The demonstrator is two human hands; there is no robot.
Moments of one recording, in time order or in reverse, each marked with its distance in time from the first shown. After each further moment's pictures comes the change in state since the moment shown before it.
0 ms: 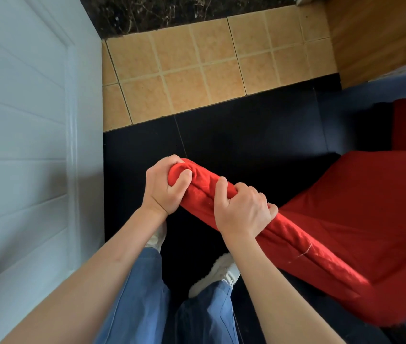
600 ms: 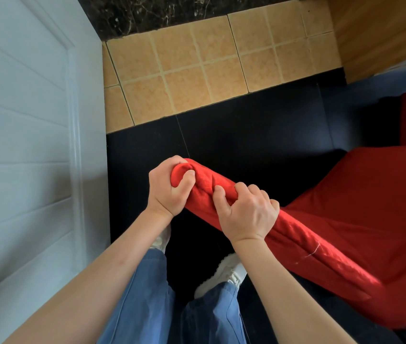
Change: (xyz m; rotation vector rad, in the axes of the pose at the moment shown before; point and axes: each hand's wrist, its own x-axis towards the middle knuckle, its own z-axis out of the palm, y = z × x) left_hand -0.001 0.005 0.005 -0.025 0.064 0.008; right_hand 0.000 0.015 0.009 0.016 0.224 -0.293
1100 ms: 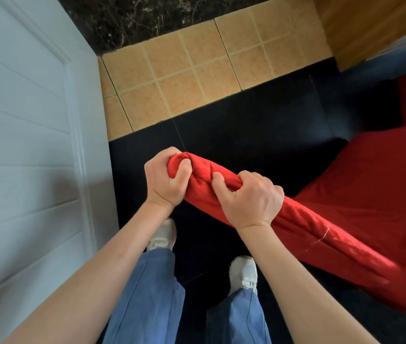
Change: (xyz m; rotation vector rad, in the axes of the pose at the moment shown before) left_hand 0.000 0.021 0.003 0.106 0.024 0.108; right_hand 0.004 0.006 -0.018 0.087 0.033 0.063
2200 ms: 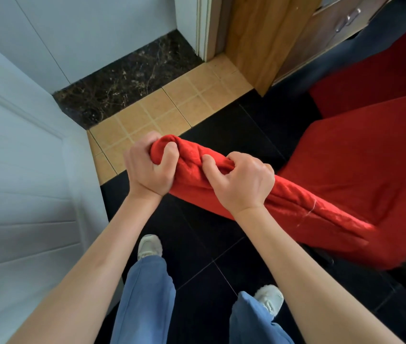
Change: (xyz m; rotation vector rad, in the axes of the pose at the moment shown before) left_hand -0.058 0.267 0.029 0.136 0.050 0.351; right_hand -0.016 0.085 -0.236 0.258 0.183 0.037
